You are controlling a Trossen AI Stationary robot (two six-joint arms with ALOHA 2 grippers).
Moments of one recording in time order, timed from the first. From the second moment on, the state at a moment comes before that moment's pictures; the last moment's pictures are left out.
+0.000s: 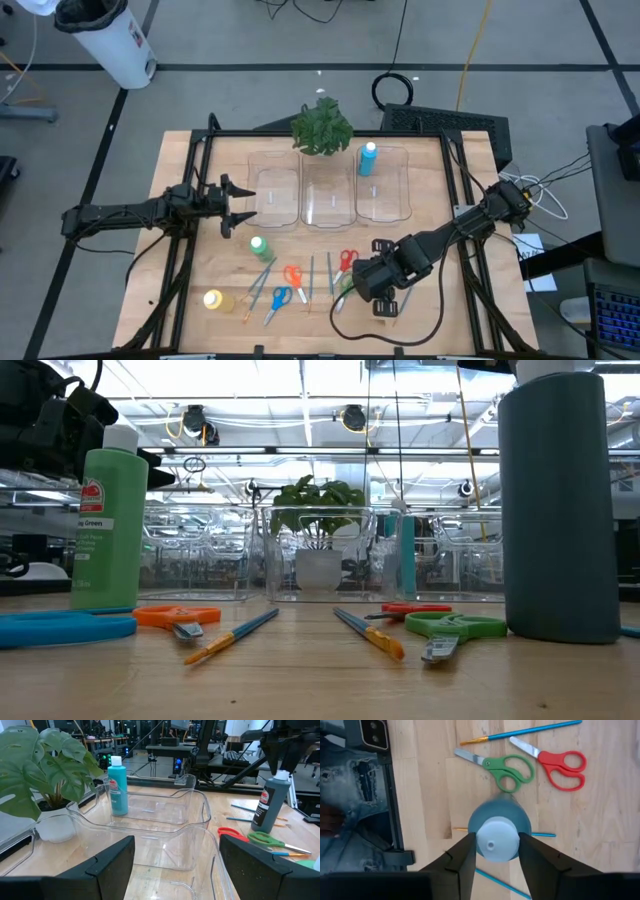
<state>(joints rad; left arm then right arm) 0.14 0.20 0.02 0.11 0.03 -0.03 0.50 1.77 1.63 -1.15 -0.02 0.58</state>
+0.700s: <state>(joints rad) 0.14 0.20 0.02 0.11 0.03 -0.03 0.51 1.76 1.63 -1.18 -0.04 0.02</state>
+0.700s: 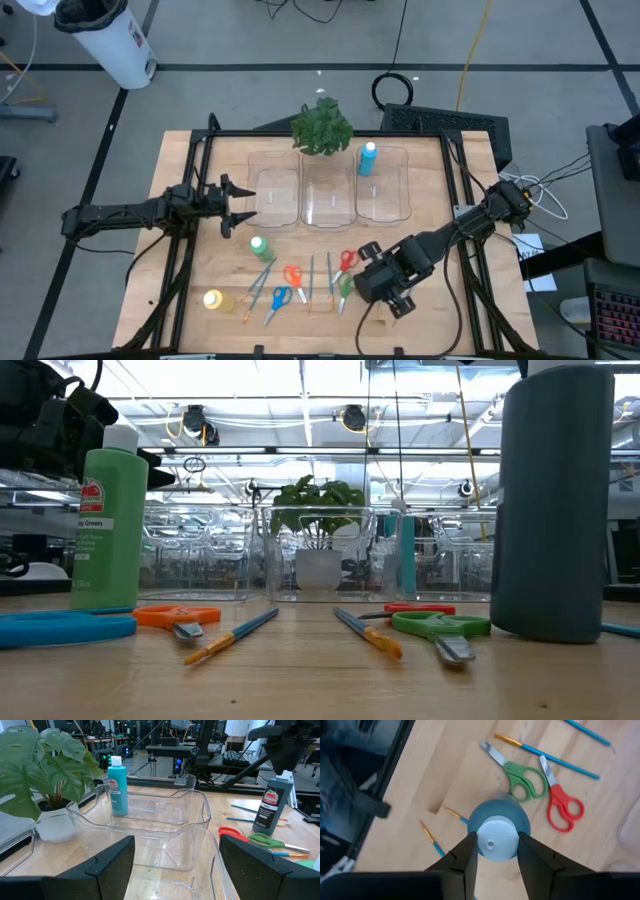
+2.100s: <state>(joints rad) 0.14 0.20 0.02 0.11 0.03 -0.03 0.50 1.71 1.63 -1.14 -0.03 0.15</state>
